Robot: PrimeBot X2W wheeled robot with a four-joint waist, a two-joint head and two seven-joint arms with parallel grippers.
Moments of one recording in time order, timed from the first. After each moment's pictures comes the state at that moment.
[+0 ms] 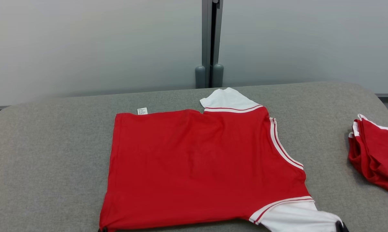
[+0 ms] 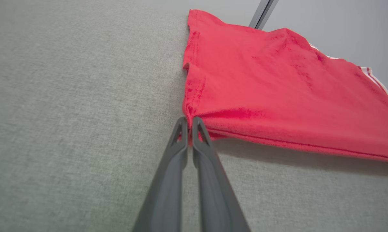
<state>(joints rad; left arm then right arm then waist) 0.16 0.09 -0.05 0.50 -0.37 -0.13 -0.26 0.30 -0.05 -0.10 0.20 0.27 0.13 -0.26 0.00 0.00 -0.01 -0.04</state>
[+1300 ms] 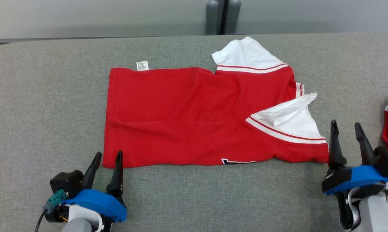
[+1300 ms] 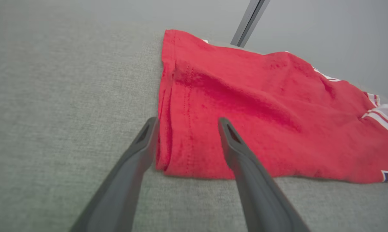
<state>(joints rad) -0.25 0.21 -0.30 0.54 -0.56 -0.13 -0.26 -0.31 -0.05 -0.21 0.42 0.11 0.13 -0.26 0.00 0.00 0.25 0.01</state>
